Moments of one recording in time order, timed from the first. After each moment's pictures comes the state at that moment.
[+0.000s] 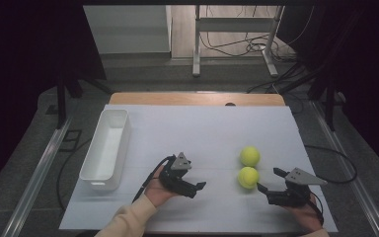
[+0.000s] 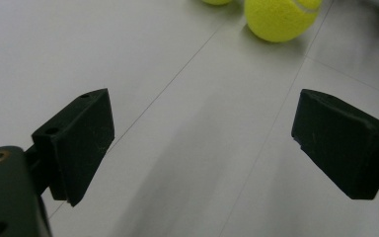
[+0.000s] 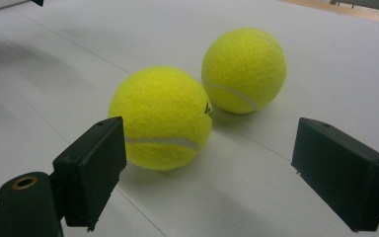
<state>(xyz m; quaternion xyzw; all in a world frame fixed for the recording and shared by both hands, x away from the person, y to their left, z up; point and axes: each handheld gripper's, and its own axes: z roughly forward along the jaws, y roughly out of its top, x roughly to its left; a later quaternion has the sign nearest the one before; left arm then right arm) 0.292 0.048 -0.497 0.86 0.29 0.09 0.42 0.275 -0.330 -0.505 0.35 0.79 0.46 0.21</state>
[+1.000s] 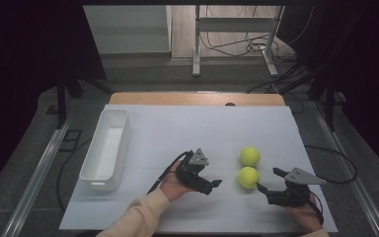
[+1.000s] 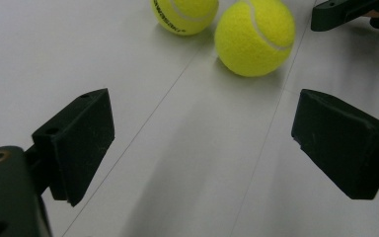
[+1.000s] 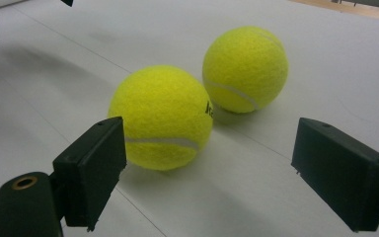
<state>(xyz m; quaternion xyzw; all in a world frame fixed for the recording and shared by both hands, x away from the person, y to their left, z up) 0.308 0.005 -0.489 0.86 0.25 0.07 0.43 0.276 -0.330 -0.506 0.35 0.79 0.46 0.21</state>
